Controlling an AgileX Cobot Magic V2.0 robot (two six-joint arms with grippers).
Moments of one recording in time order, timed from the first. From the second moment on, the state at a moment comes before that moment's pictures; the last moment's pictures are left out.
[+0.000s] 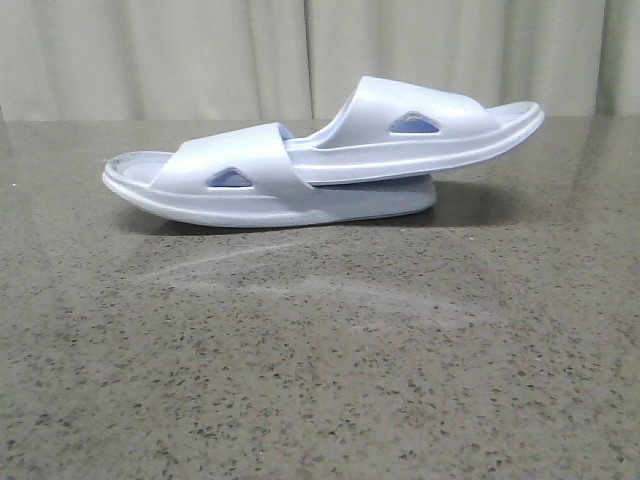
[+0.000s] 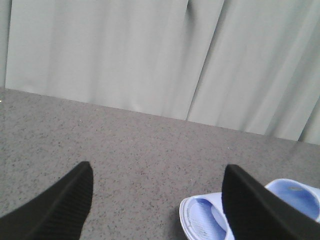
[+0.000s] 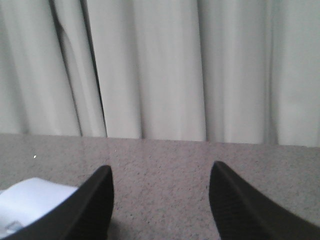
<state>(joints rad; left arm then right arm) -0.23 0.50 -0.43 -1.01 0.09 0.71 0.37 0.52 -0.35 0.94 -0.27 -0.94</state>
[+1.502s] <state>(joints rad) -0.23 0.41 -0.26 -1.01 0.07 0.71 0.37 0.49 -0.27 0.94 -0.28 -0.95</state>
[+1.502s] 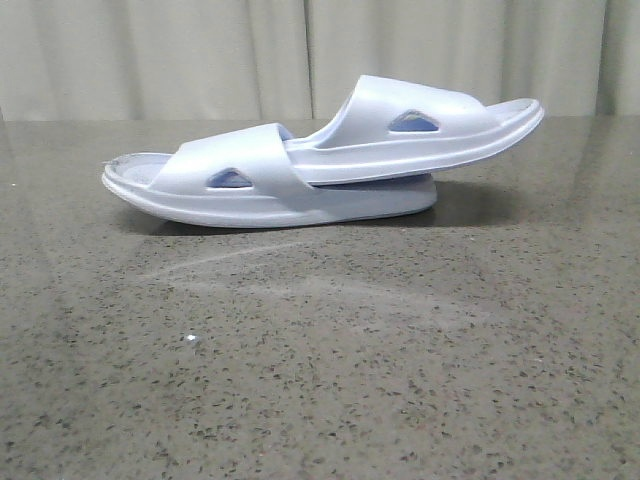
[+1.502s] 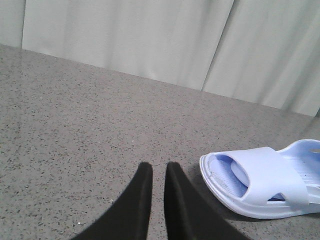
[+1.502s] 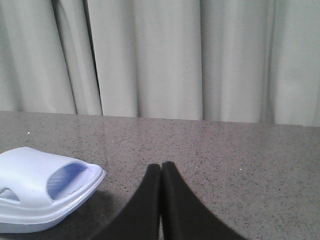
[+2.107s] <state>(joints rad) -0.23 0.41 -0.26 -1.01 0.04 0.71 0.37 0.49 -0.27 0.94 -0.28 -0.95</state>
